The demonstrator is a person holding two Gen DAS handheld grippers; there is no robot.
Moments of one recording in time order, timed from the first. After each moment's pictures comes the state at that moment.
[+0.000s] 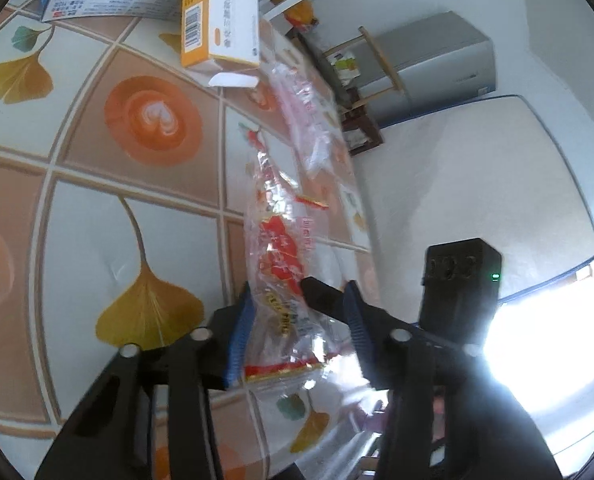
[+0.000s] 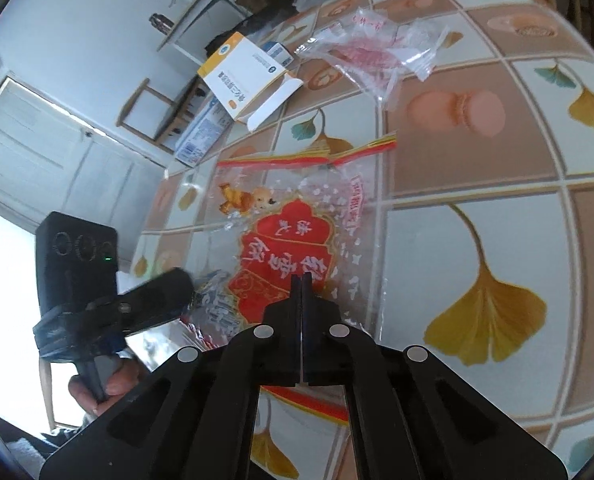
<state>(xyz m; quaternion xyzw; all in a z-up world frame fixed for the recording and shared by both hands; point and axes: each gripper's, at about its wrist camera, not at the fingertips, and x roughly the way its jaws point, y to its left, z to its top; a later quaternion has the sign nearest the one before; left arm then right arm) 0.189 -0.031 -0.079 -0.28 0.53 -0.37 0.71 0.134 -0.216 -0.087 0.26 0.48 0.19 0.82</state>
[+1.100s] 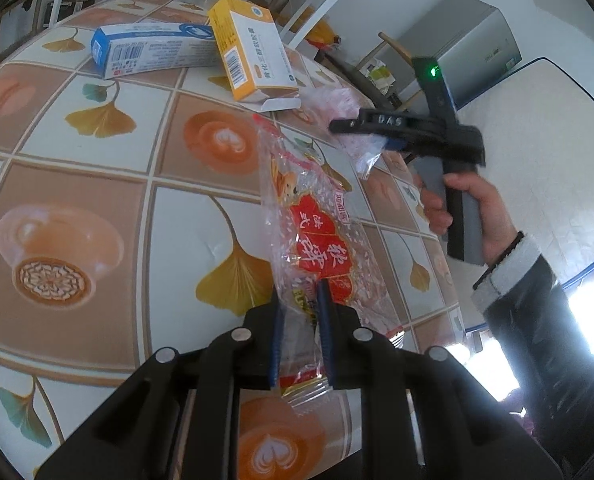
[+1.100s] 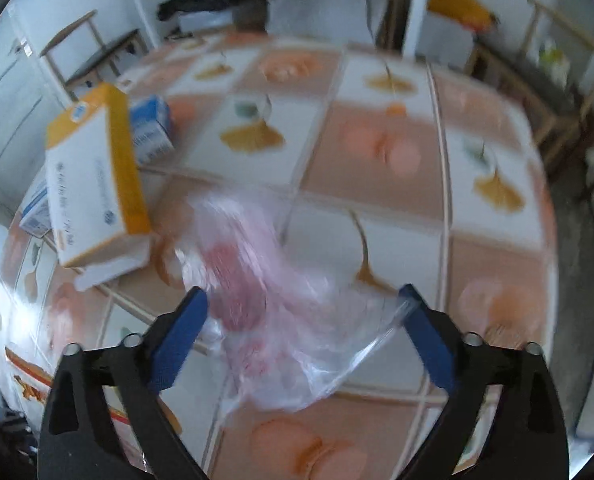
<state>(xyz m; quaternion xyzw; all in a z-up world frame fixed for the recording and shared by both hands) 0.150 -0.009 -0.072 -0.18 0.49 -0.30 0.80 0.294 -0.247 -0.060 0.00 0.50 0.05 0.87</state>
